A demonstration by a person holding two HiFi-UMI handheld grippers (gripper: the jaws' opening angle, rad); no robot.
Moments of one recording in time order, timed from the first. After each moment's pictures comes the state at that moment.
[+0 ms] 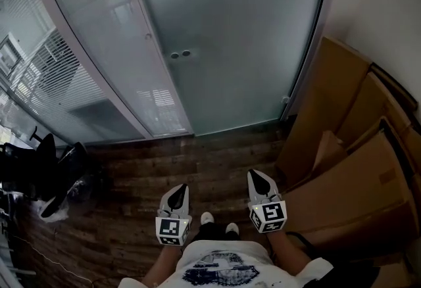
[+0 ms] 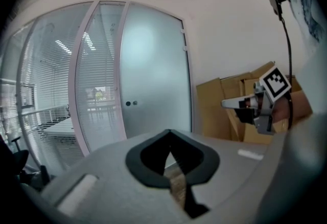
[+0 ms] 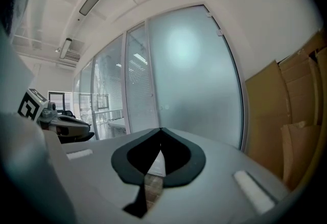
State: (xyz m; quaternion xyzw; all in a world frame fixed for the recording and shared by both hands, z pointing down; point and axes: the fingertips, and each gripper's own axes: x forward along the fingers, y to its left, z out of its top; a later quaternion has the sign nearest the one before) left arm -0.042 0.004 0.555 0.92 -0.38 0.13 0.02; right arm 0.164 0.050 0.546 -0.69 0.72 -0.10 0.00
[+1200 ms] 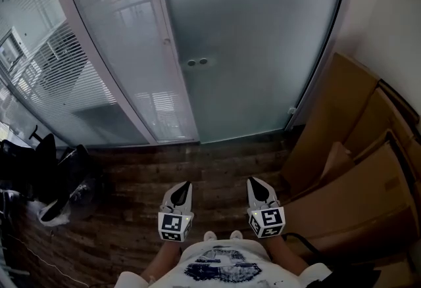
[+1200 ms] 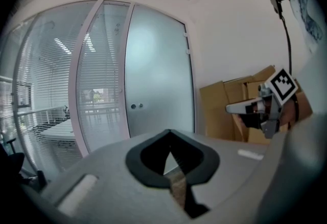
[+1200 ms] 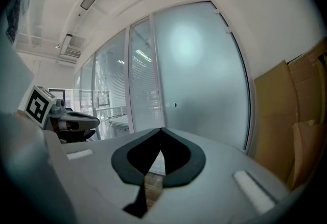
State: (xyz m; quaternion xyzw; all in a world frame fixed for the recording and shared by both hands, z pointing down) left arm -0.085 -0.051 0.548 0.92 -0.37 0.11 0.01; right arm 0.101 0.015 0.545 -0.69 0.72 -0.10 -0.02
